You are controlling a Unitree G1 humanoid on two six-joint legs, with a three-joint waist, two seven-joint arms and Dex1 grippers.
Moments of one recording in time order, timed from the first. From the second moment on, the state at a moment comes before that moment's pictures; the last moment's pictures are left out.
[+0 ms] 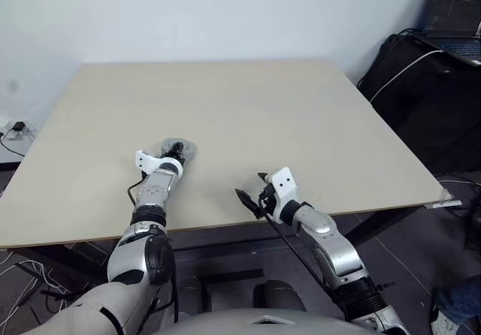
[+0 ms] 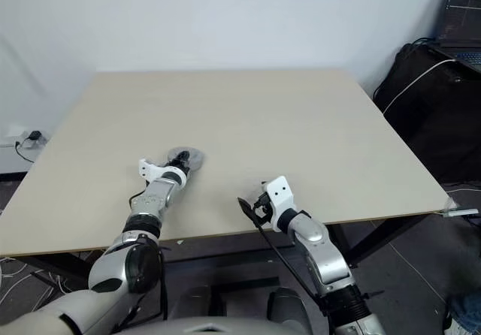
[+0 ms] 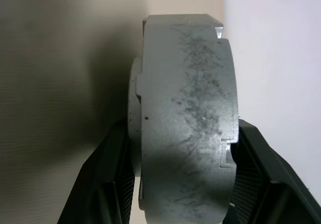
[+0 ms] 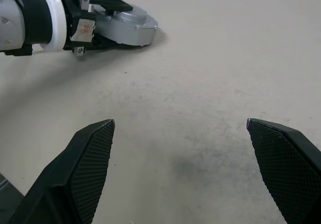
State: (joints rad) left arm -0.68 0.05 0.55 0.96 -0.98 0.23 -0.04; right arm -0.04 -0.22 0.26 -0.05 0.17 0.27 0.41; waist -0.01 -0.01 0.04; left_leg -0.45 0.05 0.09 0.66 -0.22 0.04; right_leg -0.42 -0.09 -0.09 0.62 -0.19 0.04
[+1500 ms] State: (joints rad) left arm 0.31 -0.01 -0.05 -0.09 0.02 -0.21 0.14; right arm 0.19 -0.03 0.01 -0.04 0.04 -0.06 0.05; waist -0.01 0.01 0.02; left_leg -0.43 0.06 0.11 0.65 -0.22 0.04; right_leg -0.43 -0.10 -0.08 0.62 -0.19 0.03
